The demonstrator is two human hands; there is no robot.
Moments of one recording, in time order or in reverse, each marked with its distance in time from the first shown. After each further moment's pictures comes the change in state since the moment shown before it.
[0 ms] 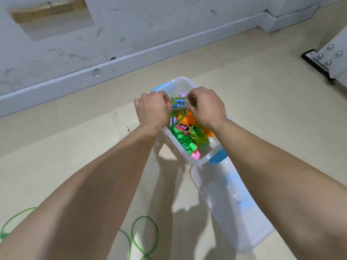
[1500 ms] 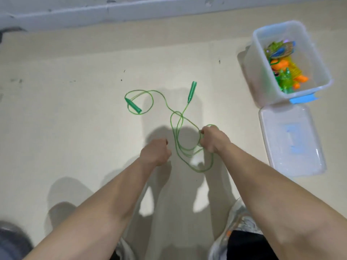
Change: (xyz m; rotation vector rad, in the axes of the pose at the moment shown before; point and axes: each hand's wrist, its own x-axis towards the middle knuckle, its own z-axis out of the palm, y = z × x) left_hand -0.407 -0.239 -0.111 -0.068 -0.742 -0.523; right_hand -0.301 -0.186 0.120 -0.117 -0.839 -0.019
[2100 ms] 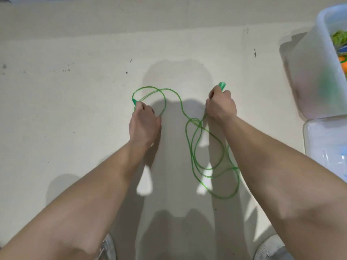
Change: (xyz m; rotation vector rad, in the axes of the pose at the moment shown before) left_hand 0.142 -0.064 -0.047 -0.149 0.597 -0.121; right_hand 0.153 -0.073 -0.036 0.254 0.356 0.048
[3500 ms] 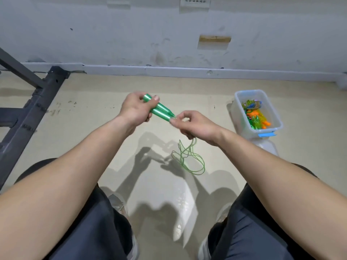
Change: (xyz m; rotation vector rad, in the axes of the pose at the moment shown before) left_hand -0.238 0.073 -0.336 -0.947 -0.025 0.111; right_hand -0.358 -0.088 -0.227 0.530 -0.451 -0.473
